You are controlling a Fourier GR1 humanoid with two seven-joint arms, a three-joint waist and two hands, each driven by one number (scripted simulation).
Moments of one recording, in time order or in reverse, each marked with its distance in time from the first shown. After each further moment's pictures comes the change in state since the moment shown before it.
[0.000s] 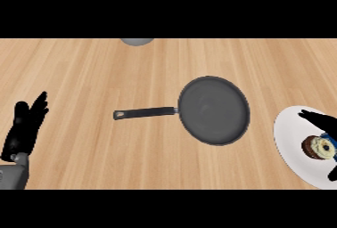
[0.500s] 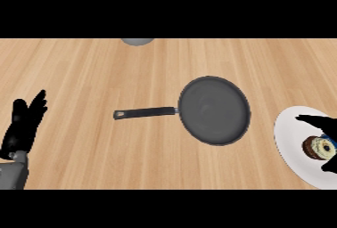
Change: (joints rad) left arm -0.016 -0.024 0.050 0.004 -0.036 -0.039 0.007; right arm -0.083 0.034 -0.010 0.170 0.107 -0.044 -0.035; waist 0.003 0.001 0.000
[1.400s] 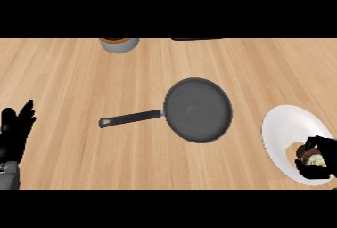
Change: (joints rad) left arm 0.068 -0.012 0.066 -0.015 -0.027 0.015 0.009; right arm 0.160 0.241 -0.158 -0.087 0.041 -0.259 0.379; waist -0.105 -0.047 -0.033
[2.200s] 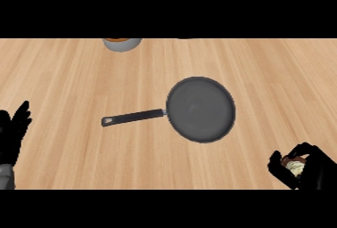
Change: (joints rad) left arm 0.021 0.013 0.011 -0.025 0.010 -0.014 -0.001; right arm 0.273 0.369 0.203 -0.682 0.267 -0.344 0.537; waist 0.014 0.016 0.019
